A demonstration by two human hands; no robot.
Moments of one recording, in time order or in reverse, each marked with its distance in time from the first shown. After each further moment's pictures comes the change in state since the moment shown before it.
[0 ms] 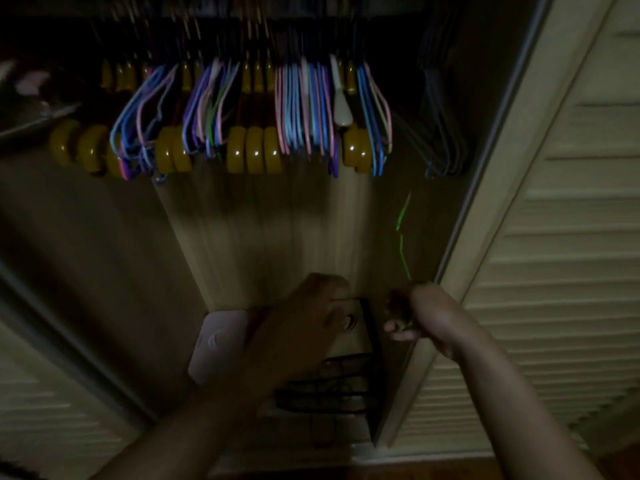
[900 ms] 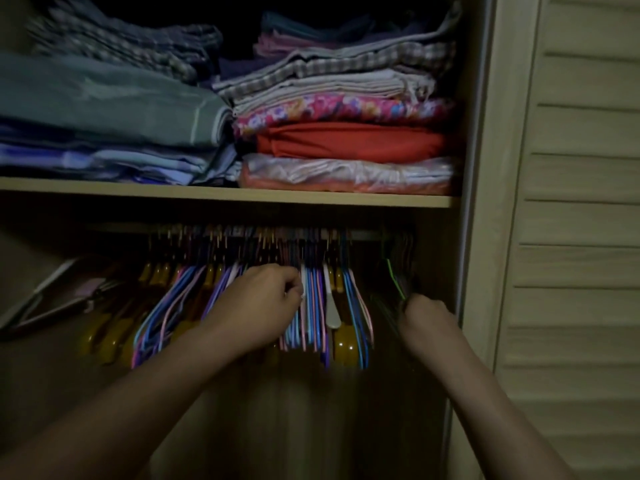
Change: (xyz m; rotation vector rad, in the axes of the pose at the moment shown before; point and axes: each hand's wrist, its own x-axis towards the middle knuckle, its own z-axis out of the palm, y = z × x) left_hand 0.118 0.100 -0.227 0.402 0.420 0.118; right_hand -0.040 -0.221 -0.041 -0.793 0.592 -0.581
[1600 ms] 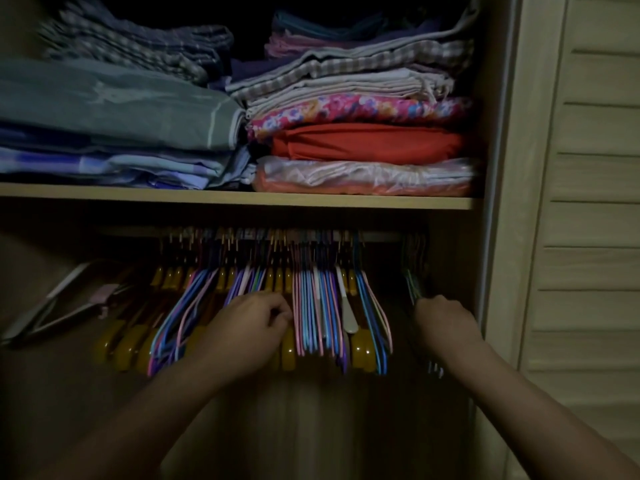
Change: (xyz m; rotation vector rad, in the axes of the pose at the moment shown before) left_hand -0.022 -0.039 0.003 -0.067 -0.102 -0.112; right_hand 0.032 0.003 0.021 -0.518 0.059 -0.119
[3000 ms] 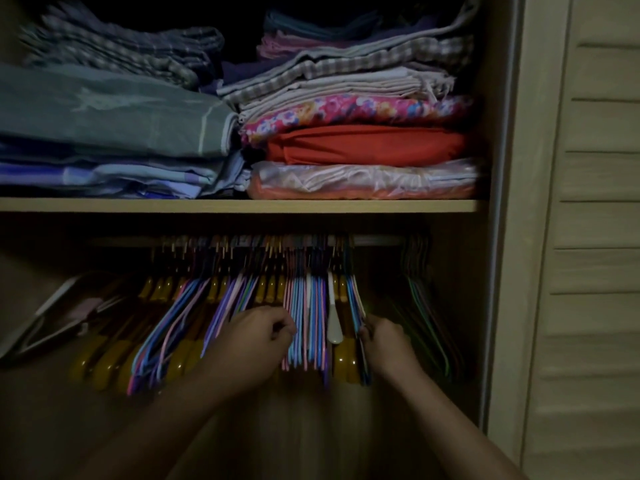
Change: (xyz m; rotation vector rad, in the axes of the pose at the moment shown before) left_hand 0.018 -0.014 0.016 -0.061 -0.066 0.032; right_hand 0.019 -0.067 0.064 0.891 -0.050 0.016
